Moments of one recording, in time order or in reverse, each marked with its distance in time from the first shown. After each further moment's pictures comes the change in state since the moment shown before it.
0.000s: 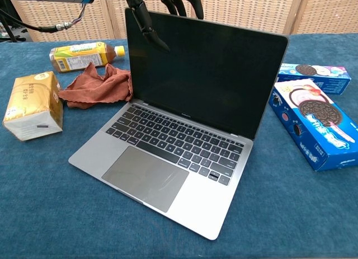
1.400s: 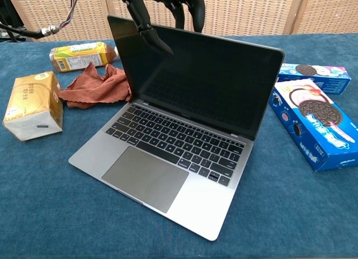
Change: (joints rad) left arm 0.010 0.140 0.019 -0.271 -0.082 -0.009 -0.022; right arm 0.015 -0.011 -0.014 -0.006 0.026 -0.039 -0.048
